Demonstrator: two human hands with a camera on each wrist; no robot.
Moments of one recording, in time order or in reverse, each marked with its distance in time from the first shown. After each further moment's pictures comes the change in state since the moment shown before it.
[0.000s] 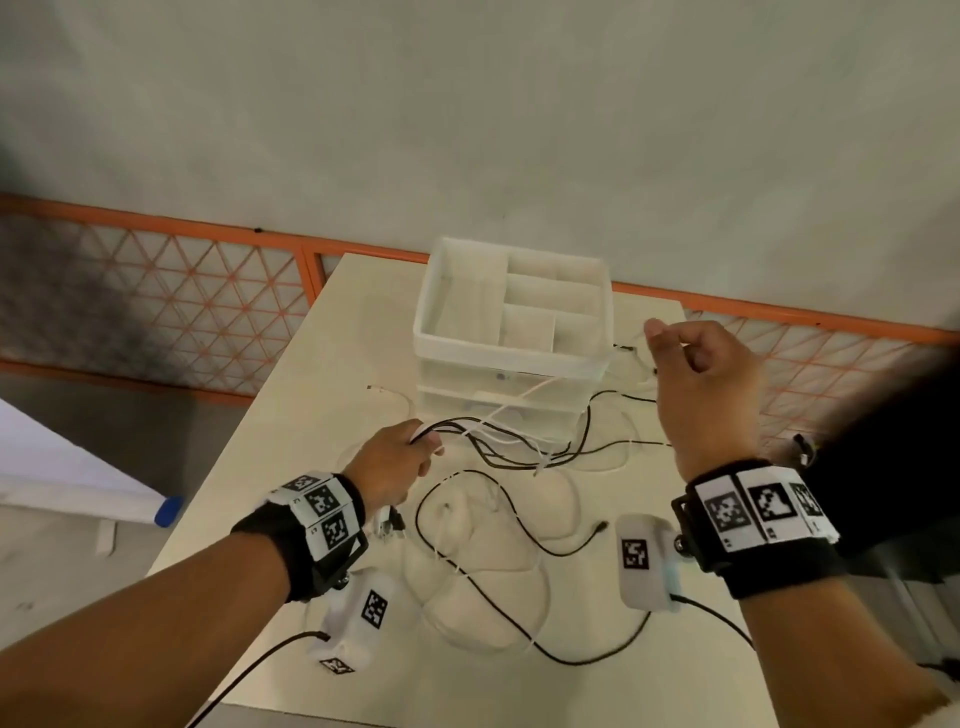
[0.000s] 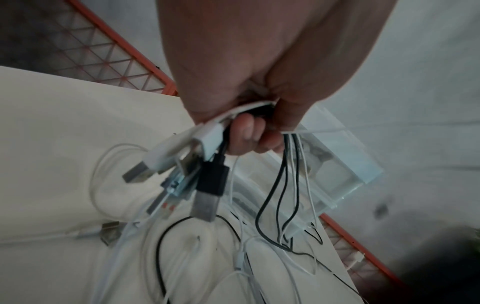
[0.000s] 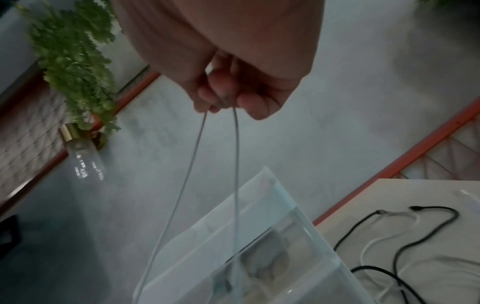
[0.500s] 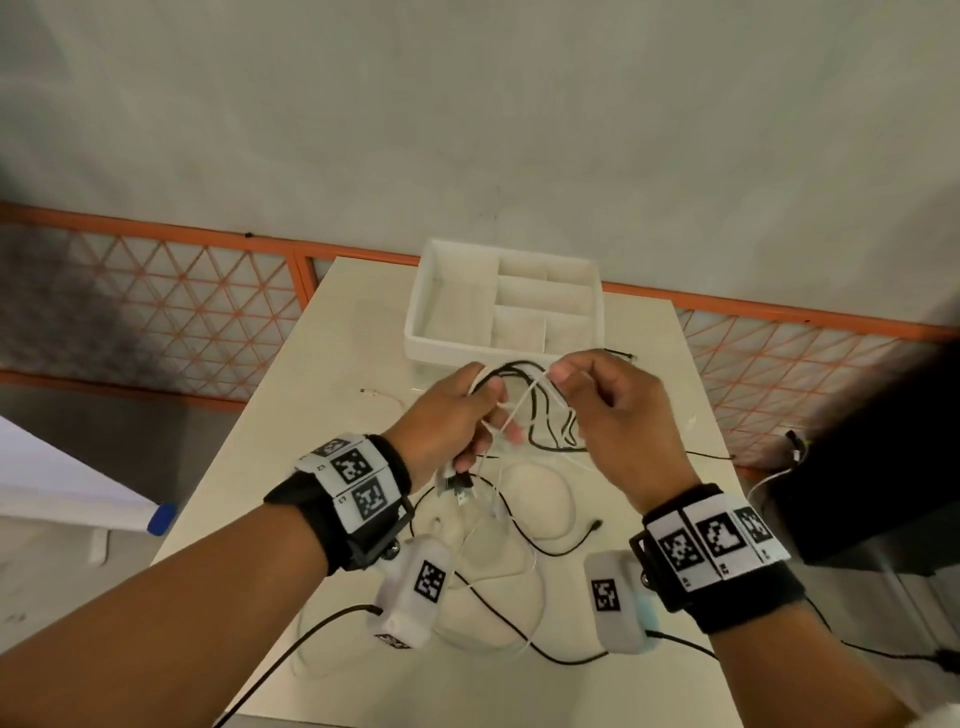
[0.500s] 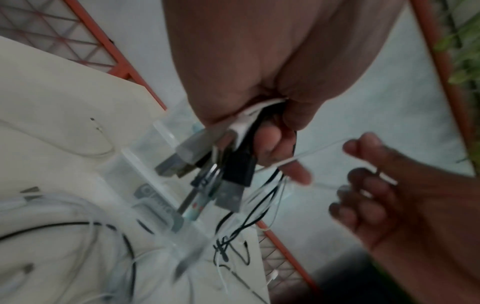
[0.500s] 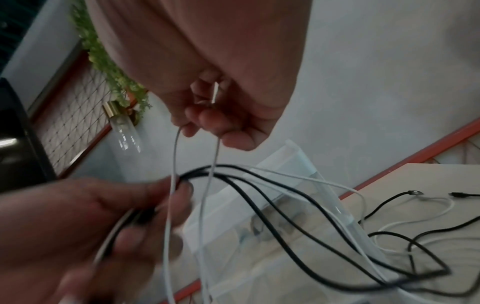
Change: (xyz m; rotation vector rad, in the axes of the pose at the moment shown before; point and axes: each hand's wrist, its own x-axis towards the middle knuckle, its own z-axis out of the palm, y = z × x) left_hand -0.024 0.072 0.027 -0.171 -0.235 0.243; right_hand -0.036 -0.011 0.019 0.041 -0.416 -0.034
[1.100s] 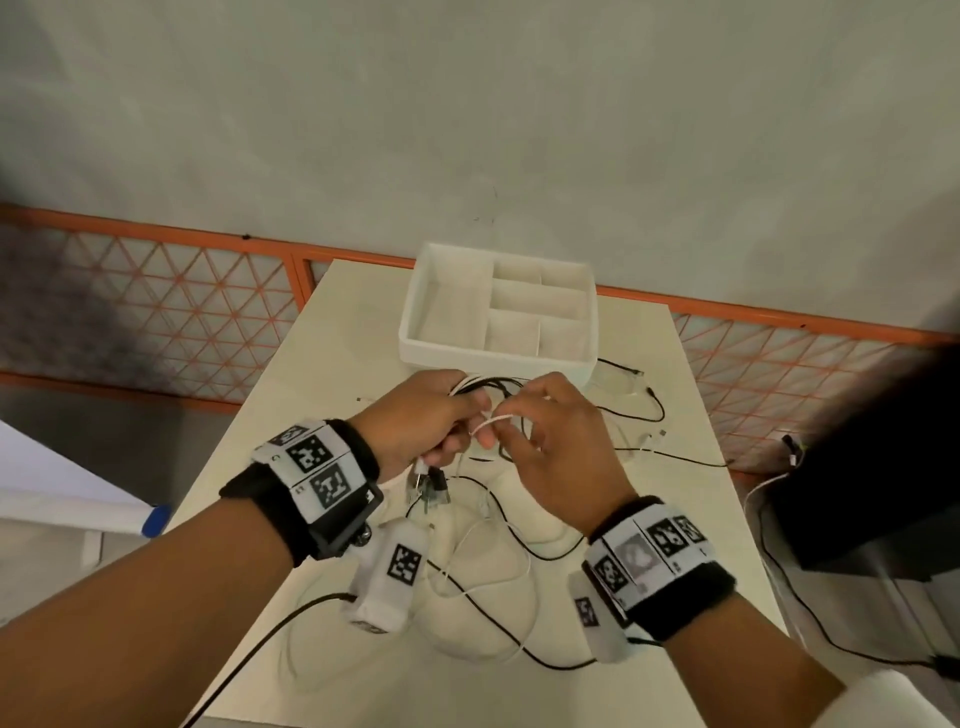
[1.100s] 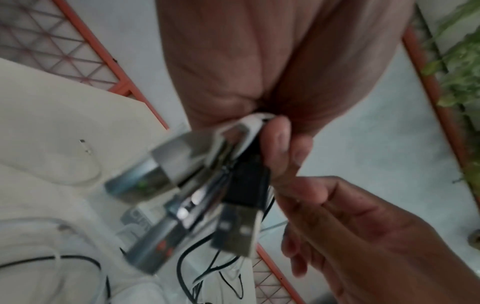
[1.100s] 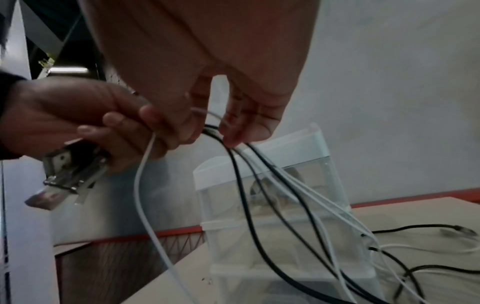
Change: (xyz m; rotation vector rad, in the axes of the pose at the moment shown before) left_hand -0.004 0.012 -0.016 0.063 -0.058 -0.040; right_hand -0.005 0.031 0.033 -0.354 -0.091 -0.313
